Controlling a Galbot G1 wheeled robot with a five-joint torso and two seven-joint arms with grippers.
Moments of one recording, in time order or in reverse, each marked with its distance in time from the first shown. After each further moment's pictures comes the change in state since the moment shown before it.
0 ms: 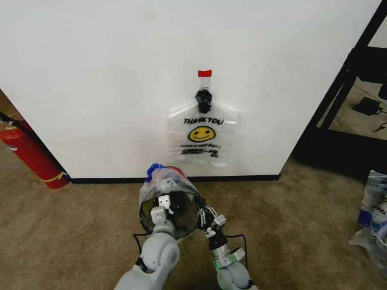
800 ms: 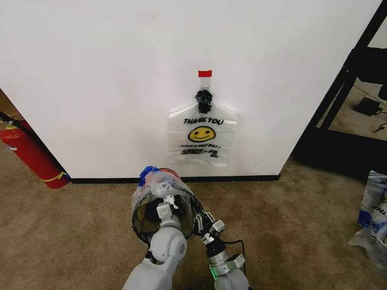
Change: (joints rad) left arm -0.077 -0.071 -0.020 0.120 0.049 -0.028 0.069; right arm -0.041 -0.017 -0.028 0.051 -0.004 0.000 -0.030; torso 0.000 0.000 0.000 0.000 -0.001
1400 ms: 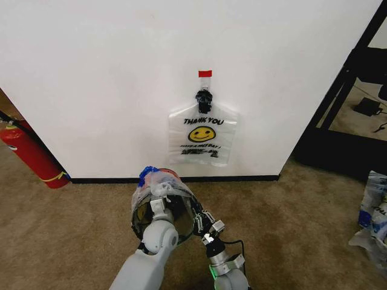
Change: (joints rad) left arm -0.042 0.066 -0.026 0.074 0.023 -0.034 0.013; right arm 0.002 0.004 0.000 -0.007 0.015 0.000 -0.008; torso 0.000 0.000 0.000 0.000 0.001
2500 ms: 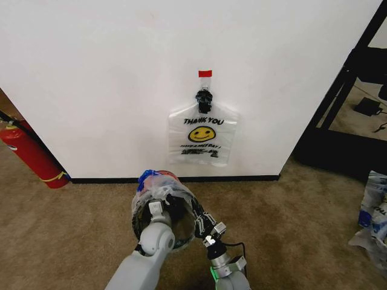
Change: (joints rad) left arm 0.006 0.025 0.023 -0.001 -0.041 -0.020 0.045; right arm -0.015 -0.002 0.008 0.009 0.053 -0.010 -0.040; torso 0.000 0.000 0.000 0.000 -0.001
